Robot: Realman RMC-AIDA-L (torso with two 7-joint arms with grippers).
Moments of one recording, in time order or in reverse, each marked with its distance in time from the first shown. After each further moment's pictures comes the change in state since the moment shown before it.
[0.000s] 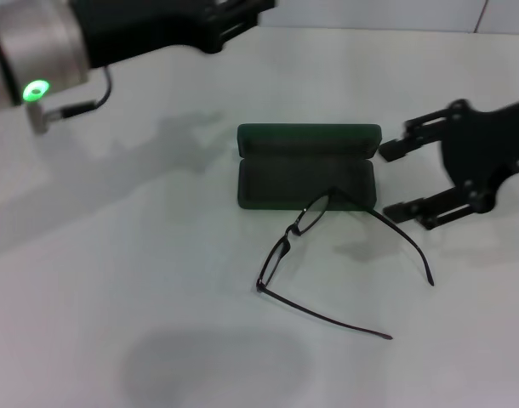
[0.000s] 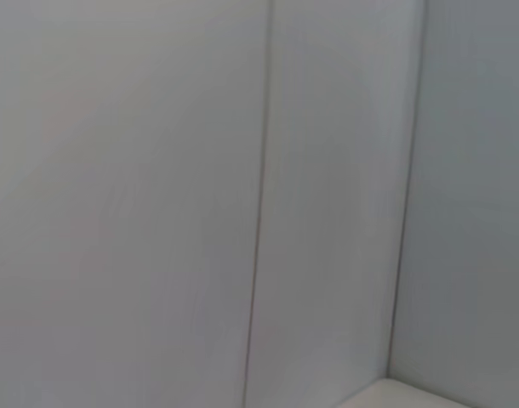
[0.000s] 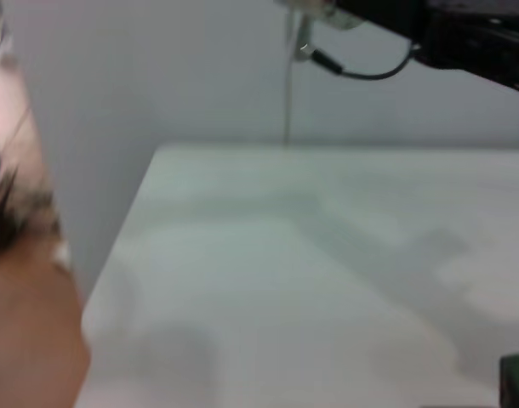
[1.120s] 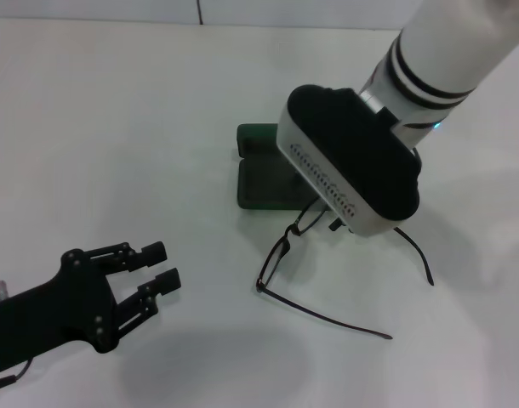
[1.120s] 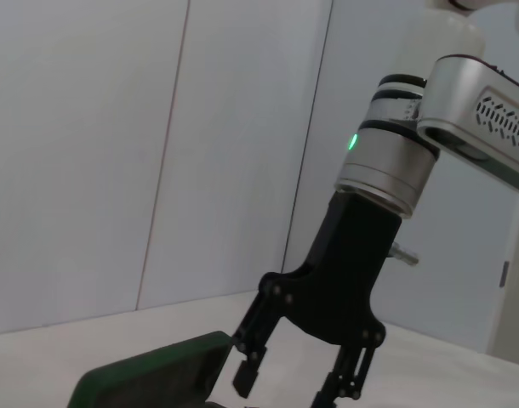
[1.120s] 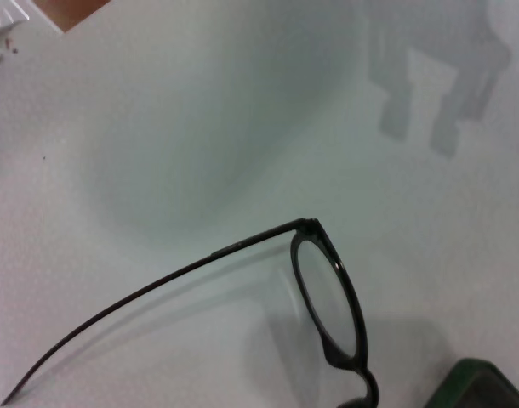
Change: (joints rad) left arm 0.179 0.011 -0.342 -0.800 -0.040 0.635 0.829; right arm 0.398 0.041 -0.760 0.025 -0.386 0.348 -0.003
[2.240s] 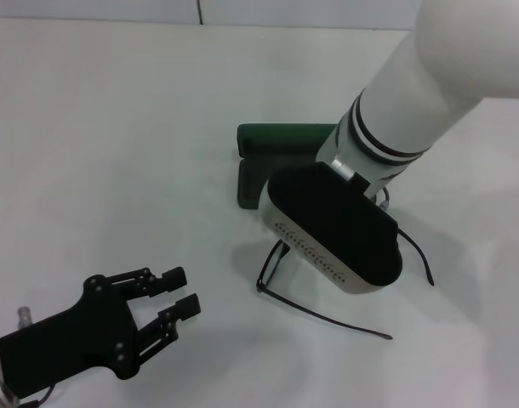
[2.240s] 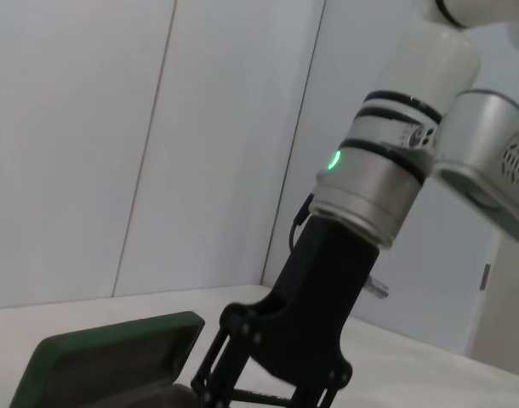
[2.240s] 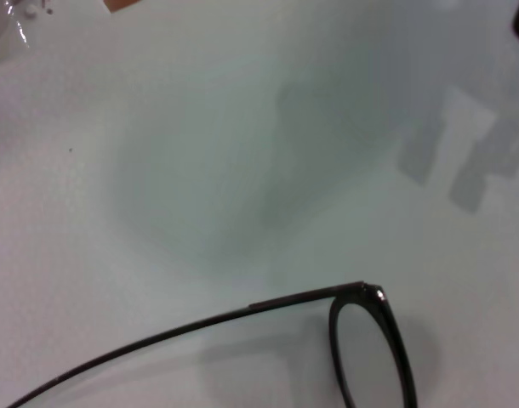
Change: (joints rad) left arm -0.018 -0.008 0.004 -0.136 0.017 0.010 0.090; right arm 0.004 0.000 -0.221 0.046 0.071 0.192 -0.068
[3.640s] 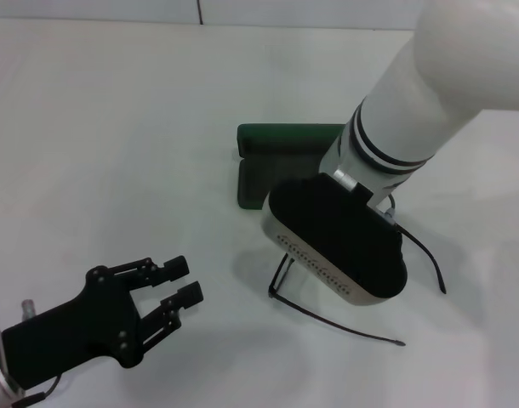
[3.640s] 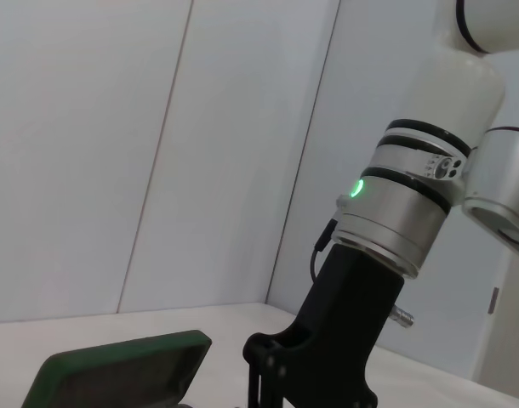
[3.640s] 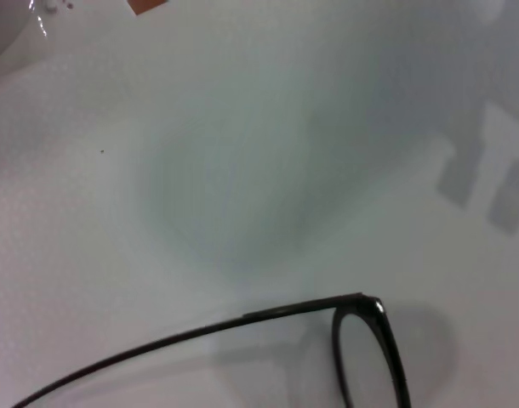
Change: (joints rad) left arm -0.023 0.000 -0.005 -0.041 -0.027 0.000 0.002; right arm -0.011 0.000 -0.019 -0.038 -0.025 -0.036 0.032
